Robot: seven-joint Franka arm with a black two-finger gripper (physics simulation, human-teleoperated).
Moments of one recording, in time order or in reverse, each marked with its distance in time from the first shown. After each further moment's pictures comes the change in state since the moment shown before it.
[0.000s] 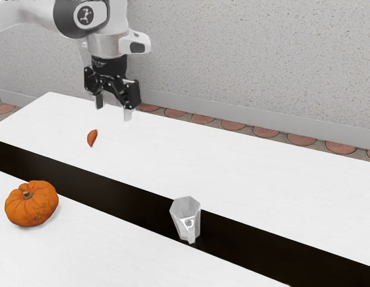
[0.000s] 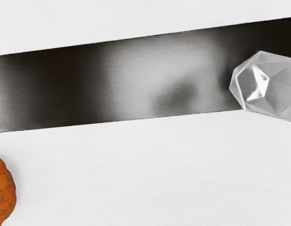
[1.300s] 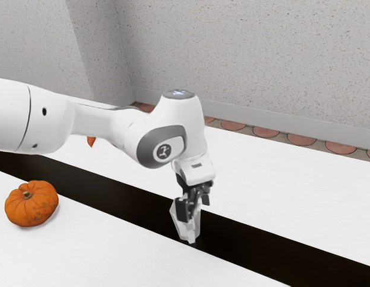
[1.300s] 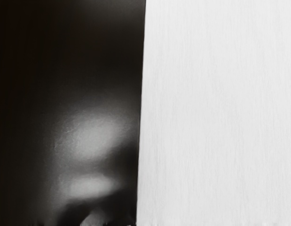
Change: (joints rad) arm 0.166 0.206 -0.436 -0.415 -0.184 0.709 1.196
